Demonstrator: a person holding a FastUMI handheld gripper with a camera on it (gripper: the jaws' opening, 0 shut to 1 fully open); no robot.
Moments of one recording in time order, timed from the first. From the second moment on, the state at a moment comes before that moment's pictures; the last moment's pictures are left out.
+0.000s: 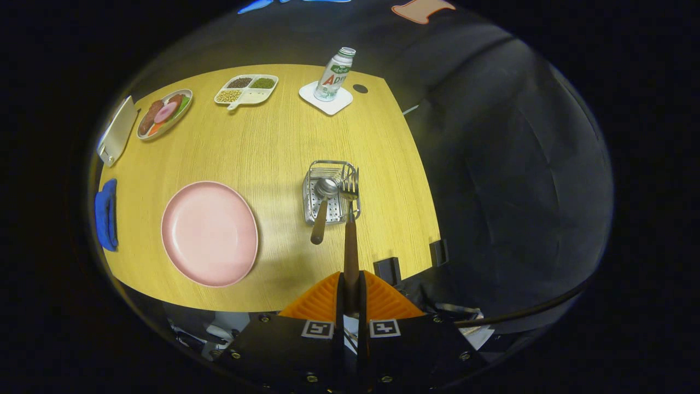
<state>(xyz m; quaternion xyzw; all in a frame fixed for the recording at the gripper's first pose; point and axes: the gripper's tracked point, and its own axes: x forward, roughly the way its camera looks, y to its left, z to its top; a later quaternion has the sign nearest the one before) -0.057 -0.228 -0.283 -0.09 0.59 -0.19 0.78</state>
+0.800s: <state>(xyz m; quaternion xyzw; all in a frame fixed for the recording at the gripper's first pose) -0.045 -0.233 -0.304 -0.08 0.62 -0.15 0.76</state>
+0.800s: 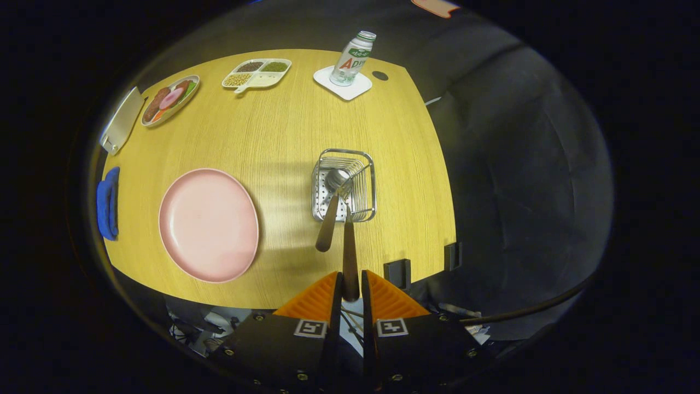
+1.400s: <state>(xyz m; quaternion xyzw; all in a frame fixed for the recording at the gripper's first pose) -0.037 -0.215 -0.291 -0.06 0.59 -0.15 0.79</state>
